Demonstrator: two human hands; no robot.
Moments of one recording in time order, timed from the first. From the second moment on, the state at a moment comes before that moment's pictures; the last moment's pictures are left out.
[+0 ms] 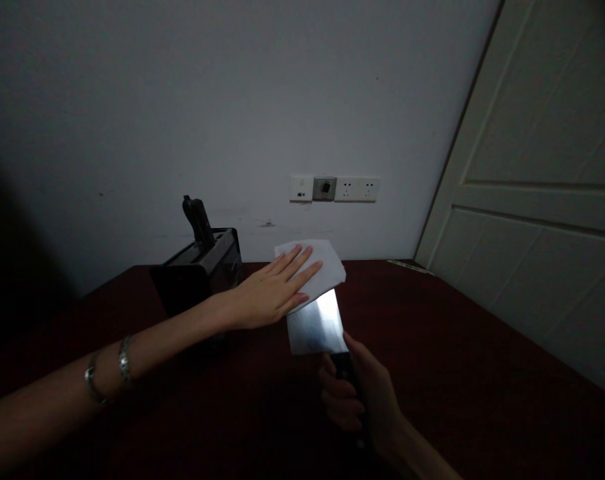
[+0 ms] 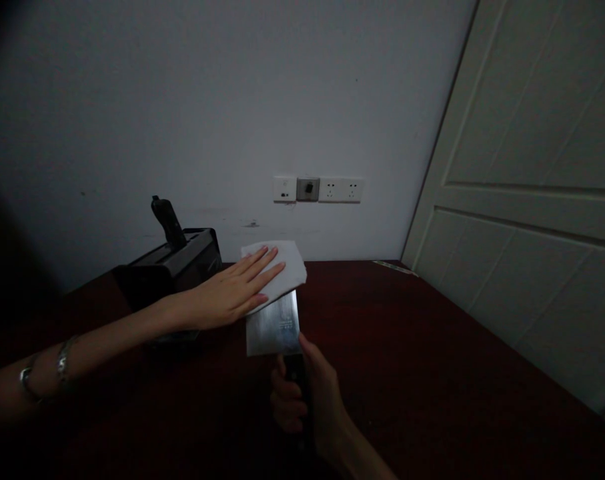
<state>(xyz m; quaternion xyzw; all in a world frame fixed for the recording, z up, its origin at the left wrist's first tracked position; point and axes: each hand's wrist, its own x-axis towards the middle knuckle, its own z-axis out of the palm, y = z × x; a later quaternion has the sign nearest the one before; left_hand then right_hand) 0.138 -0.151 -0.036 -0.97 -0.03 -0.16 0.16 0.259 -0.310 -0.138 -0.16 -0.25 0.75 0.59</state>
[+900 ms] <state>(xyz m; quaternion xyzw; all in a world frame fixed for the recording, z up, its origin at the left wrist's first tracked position) 0.137 -0.170 -0.048 -0.97 0.00 -0.17 0.17 0.255 -0.309 -0.136 -0.19 -0.25 0.74 0.60</state>
